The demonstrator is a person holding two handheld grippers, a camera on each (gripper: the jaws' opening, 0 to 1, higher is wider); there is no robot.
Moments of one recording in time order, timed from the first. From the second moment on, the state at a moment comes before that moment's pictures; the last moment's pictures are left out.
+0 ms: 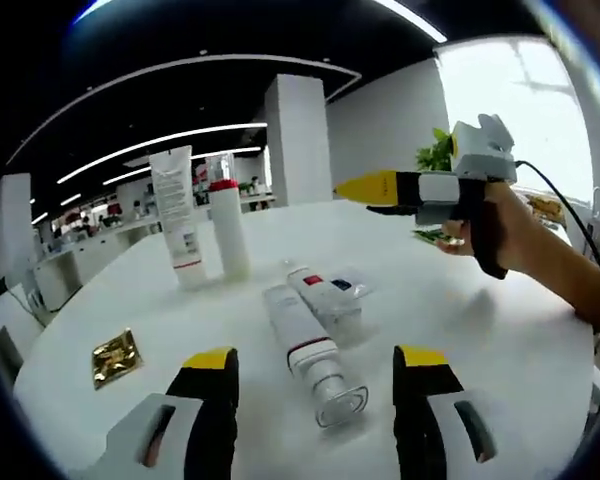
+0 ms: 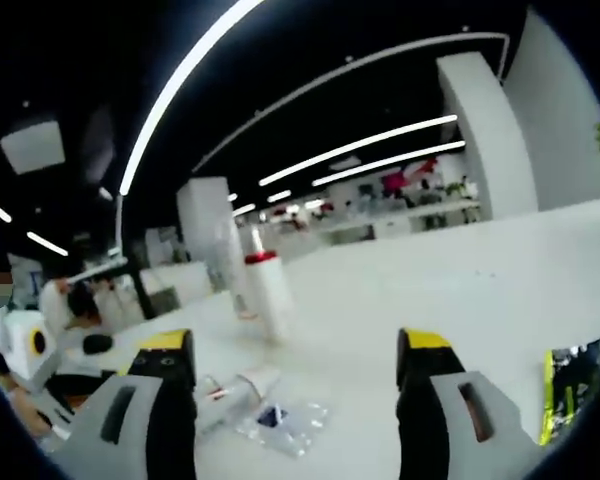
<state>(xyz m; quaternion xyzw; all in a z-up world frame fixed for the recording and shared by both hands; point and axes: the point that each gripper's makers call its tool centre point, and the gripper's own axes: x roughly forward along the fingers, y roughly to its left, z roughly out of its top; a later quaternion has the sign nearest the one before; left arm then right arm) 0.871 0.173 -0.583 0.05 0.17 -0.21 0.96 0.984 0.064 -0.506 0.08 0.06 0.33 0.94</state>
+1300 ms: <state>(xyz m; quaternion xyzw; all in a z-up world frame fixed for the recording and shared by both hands) 0.846 0.217 -0.482 0.07 0.10 -0.15 0.98 0.983 0.065 -0.517 0.07 0.07 0.33 0.94</state>
